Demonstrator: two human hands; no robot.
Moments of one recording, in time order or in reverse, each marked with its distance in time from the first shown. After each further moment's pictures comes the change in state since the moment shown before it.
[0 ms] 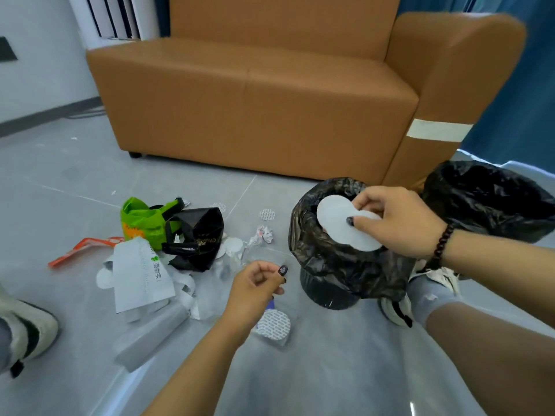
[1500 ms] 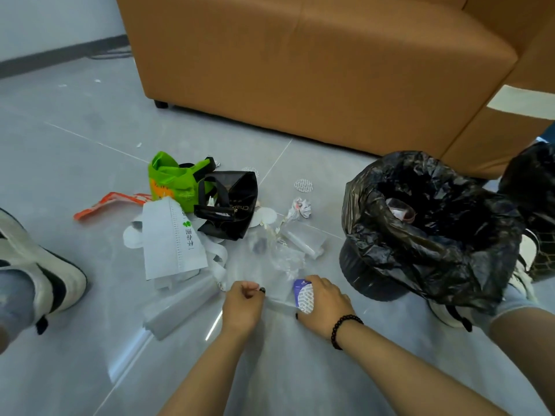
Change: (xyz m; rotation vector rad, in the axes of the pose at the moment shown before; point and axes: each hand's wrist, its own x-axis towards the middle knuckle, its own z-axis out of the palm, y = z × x) left_hand 0.034 -0.132 -0.076 0.155 0.354 -0.374; right_hand -0.001 0.031 0.286 -0.128 -0.426 0.267
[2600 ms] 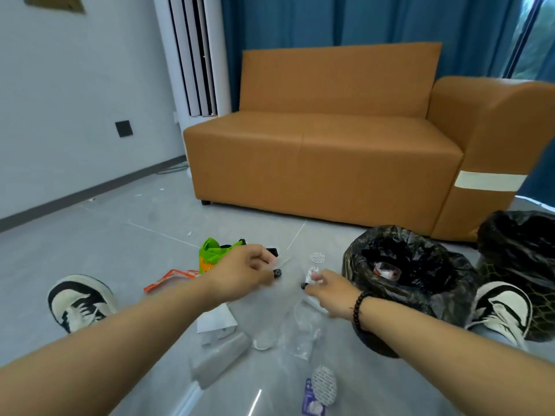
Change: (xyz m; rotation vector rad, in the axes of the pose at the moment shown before) left_hand -0.143 0.217 -0.119 0.356 -0.316 0.570; right_hand -0.093 -0.089 -0.157 0.567 -0.004 -0.125
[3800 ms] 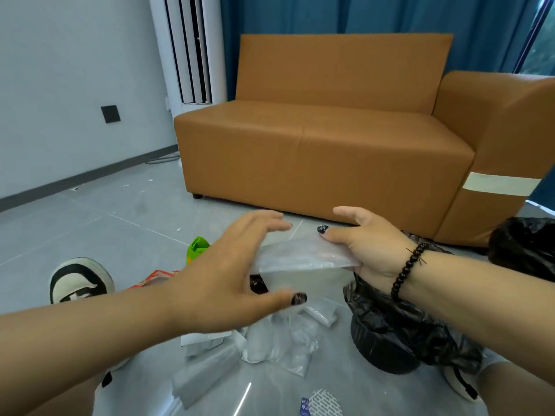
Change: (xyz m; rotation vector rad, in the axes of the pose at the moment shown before) left_hand -0.014 0.030 -0.020 0.539 0.068 0.579; right_hand -0.022 -0.082 -0.062 0.642 0.115 -0.094
